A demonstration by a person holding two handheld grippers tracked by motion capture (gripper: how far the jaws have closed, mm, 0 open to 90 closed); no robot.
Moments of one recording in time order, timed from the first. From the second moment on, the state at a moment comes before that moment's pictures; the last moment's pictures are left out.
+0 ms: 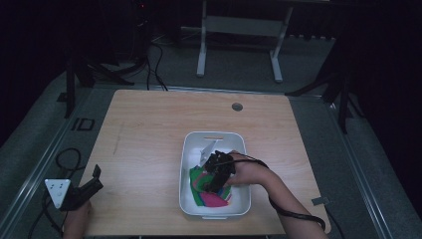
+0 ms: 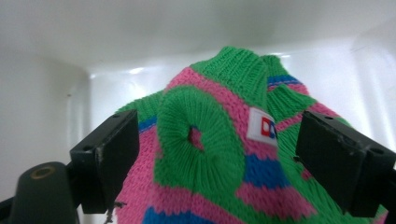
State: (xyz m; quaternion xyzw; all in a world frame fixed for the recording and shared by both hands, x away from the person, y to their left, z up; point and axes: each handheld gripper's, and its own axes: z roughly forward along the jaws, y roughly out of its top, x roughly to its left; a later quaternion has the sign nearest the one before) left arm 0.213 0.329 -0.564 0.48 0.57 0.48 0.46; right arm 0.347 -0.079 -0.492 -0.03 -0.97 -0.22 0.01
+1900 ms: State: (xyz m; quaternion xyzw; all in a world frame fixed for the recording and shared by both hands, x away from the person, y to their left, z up) left arm 0.212 0.329 -0.564 0.48 0.57 0.48 0.46; right arm 0.341 -0.110 -0.374 -0.05 -0.93 -0.34 -0.11
